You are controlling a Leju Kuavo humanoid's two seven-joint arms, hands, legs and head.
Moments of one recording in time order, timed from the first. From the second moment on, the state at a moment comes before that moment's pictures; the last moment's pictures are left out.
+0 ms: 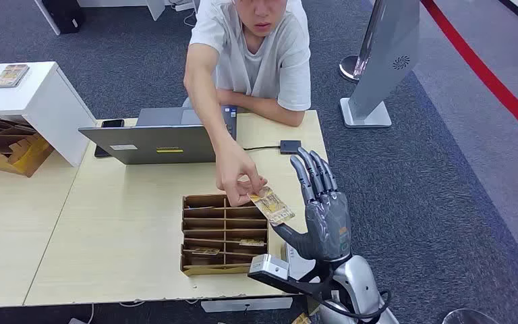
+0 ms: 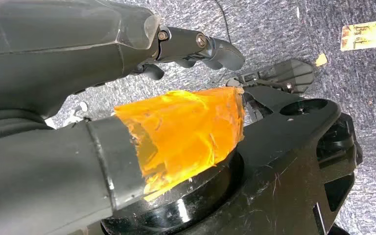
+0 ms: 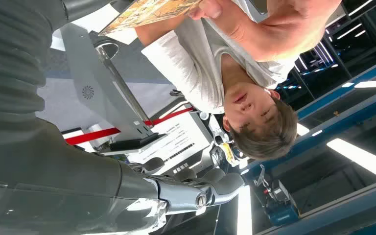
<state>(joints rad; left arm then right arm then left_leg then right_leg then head) -0.01 -0.10 0.17 -0.20 -0.39 0.04 -0.21 -0.12 -0.05 0.58 -1.59 1.07 -0.59 -0.13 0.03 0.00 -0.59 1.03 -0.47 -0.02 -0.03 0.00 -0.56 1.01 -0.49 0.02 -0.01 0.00</state>
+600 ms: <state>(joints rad) -0.01 -0.10 0.17 -0.20 -0.40 0.04 -0.21 -0.11 -0.05 0.58 -1.59 1.08 -0.58 -0.12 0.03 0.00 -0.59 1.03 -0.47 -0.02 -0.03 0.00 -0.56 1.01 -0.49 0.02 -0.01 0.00</state>
